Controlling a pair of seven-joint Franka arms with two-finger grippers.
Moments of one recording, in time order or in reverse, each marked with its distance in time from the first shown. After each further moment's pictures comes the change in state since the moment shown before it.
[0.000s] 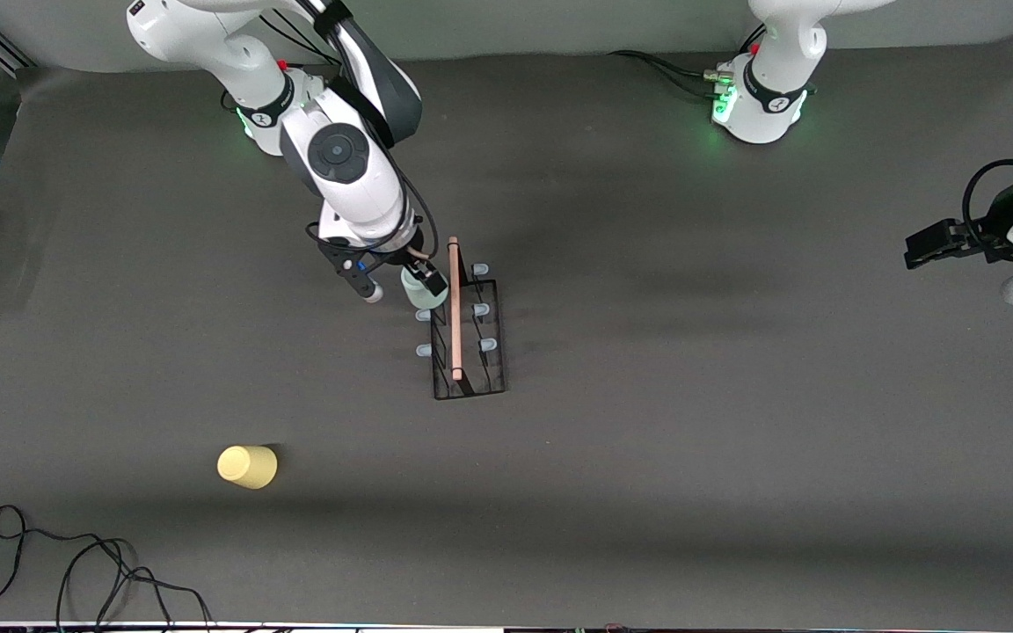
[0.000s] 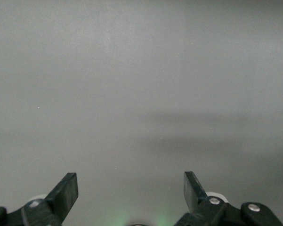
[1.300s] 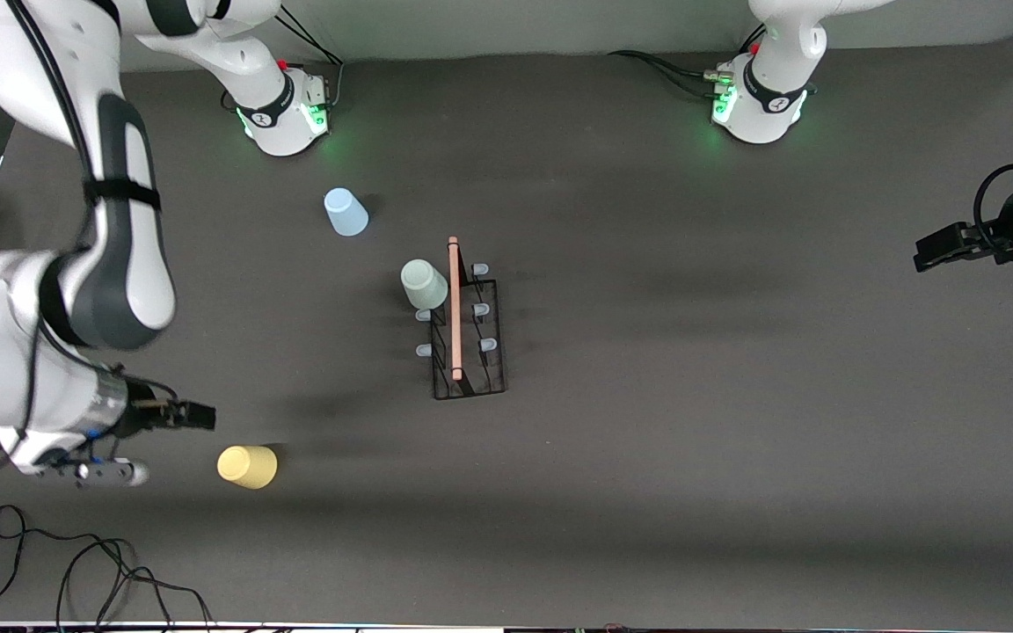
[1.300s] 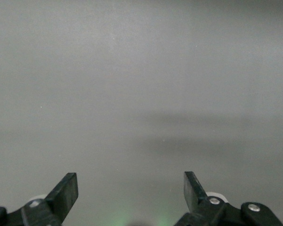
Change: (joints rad) left arm 0.010 0.001 0.004 -0.002 0.000 0.008 0.000; right arm -0.336 0.445 -0.356 0.649 0.151 -0.202 -1.505
